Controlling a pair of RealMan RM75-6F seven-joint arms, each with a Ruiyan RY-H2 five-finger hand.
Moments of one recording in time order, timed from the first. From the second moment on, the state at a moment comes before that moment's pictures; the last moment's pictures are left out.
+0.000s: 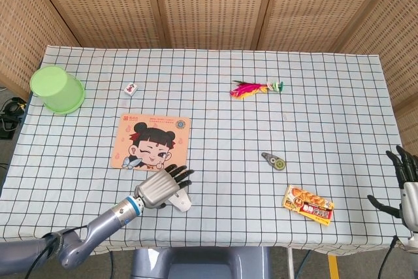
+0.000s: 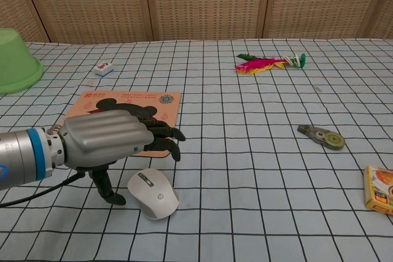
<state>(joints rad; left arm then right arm) -0.69 -1.54 -0.06 -1.59 1.48 0.76 0.50 0.04 -1.17 0.10 -1.41 -1.50 1.57 0.29</state>
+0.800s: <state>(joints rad) -0.73 -1.62 -0.04 -1.53 1.40 0.78 0.54 0.03 -1.16 0.11 -1.41 -1.50 1.58 0.30</state>
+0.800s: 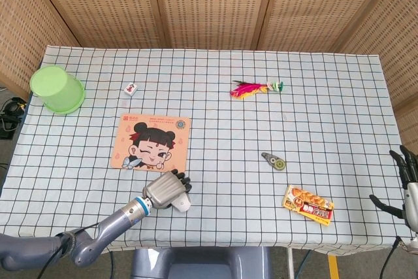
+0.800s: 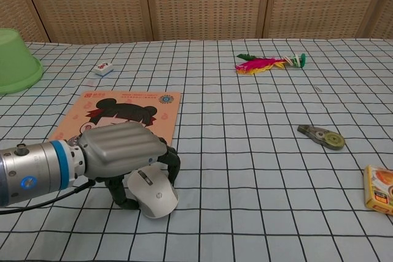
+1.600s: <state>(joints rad) -0.87 -1.46 0.06 -1.06 1.87 1.01 0.04 0.04 -1.19 0.13 -1.37 -1.43 1.53 0.25</state>
